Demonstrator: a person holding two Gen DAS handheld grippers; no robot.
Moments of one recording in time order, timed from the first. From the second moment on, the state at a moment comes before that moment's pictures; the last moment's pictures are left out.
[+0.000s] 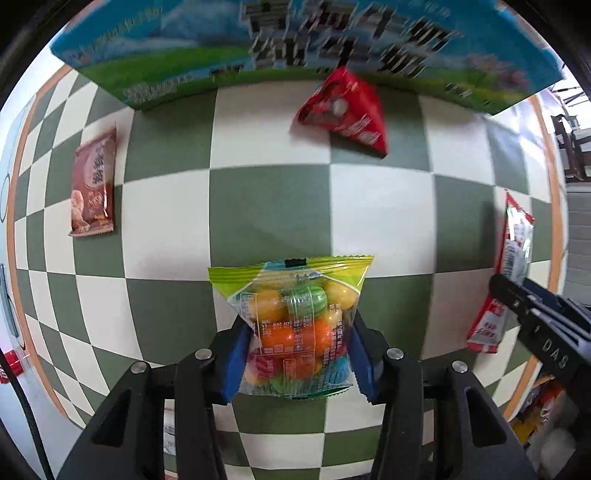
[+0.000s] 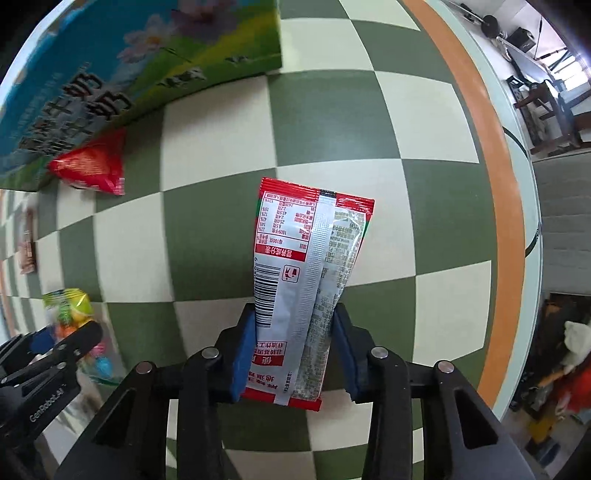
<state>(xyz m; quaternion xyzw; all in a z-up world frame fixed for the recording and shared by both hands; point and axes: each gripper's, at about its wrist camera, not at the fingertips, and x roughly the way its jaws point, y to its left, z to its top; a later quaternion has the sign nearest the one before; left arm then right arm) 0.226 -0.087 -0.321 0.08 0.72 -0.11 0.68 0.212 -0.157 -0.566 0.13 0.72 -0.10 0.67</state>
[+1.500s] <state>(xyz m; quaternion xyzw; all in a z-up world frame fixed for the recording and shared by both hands) 0.471 -0.132 -0.286 -0.05 0.79 -0.18 0.59 0.411 -0.205 -0.488 0.16 0.67 0.01 0.72</state>
